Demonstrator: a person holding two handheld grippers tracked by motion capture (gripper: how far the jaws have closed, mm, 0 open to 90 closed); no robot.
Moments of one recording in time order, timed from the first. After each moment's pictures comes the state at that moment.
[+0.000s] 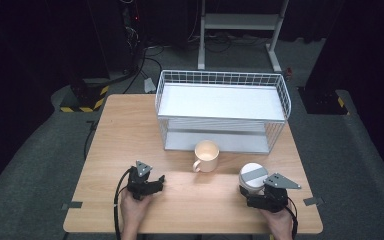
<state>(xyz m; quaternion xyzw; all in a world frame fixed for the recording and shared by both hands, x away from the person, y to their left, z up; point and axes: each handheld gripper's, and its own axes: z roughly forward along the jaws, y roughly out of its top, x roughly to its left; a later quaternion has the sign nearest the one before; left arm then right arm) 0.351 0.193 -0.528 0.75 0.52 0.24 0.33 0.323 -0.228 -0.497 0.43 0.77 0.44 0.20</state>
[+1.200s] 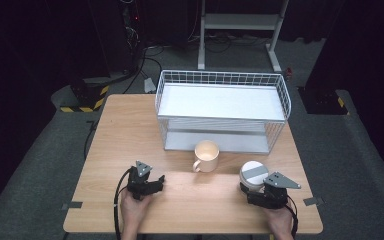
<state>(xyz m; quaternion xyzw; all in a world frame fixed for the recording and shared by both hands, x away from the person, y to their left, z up) 0.351 0.193 -0.528 0.75 0.52 0.24 0.33 0.328 -0.230 -0.501 0.41 0.76 0.45 0.21</state>
